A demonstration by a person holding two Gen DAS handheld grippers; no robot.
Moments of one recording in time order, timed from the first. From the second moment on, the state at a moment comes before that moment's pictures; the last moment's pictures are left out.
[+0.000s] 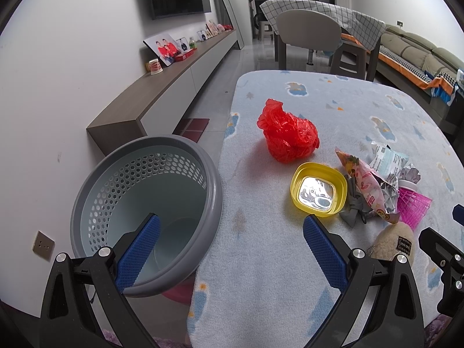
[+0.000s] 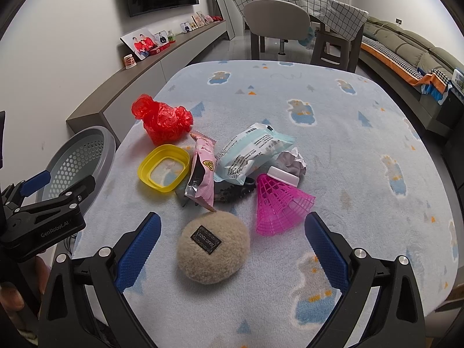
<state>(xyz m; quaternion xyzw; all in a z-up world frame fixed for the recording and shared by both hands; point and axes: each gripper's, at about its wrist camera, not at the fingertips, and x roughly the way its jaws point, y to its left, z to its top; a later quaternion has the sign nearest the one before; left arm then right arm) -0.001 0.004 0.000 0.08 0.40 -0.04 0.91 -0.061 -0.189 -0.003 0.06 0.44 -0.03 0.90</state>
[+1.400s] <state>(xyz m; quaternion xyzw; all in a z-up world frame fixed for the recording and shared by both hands) -0.023 -0.037 -0.021 0.10 0.42 -0.10 0.90 -0.037 -0.253 -0.033 0.08 0.48 -0.04 0.87</state>
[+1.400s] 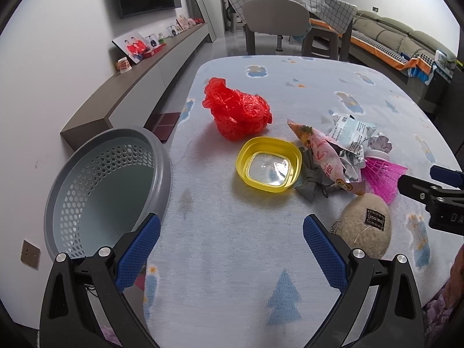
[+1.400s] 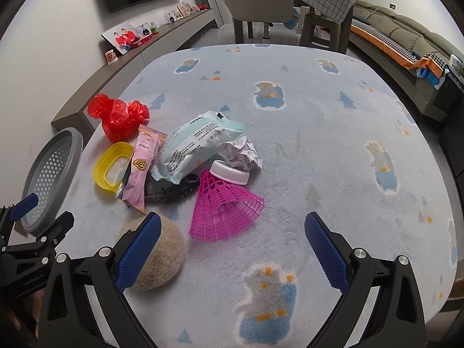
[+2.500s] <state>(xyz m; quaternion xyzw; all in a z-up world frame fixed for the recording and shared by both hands) -0.020 -0.047 -0.026 0.10 0.43 -0.12 0.89 0.004 -0.244 -0.068 0.04 0.52 -0.03 0.85</state>
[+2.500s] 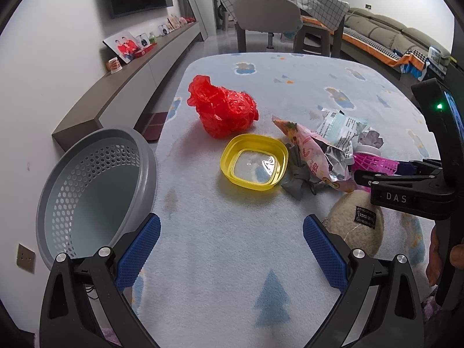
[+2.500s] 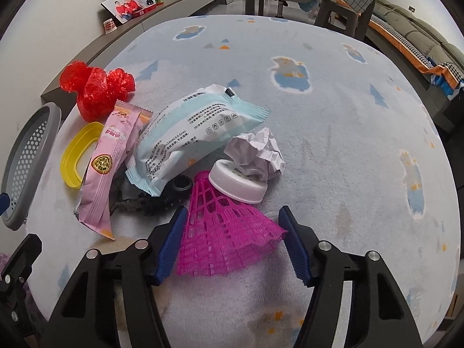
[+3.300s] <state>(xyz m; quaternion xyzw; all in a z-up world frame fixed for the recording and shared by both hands) -0.043 -0.069 -0.028 0.08 0.43 -0.15 0.89 -0.072 -0.267 -0.028 0.12 0.47 -0.06 0.87</state>
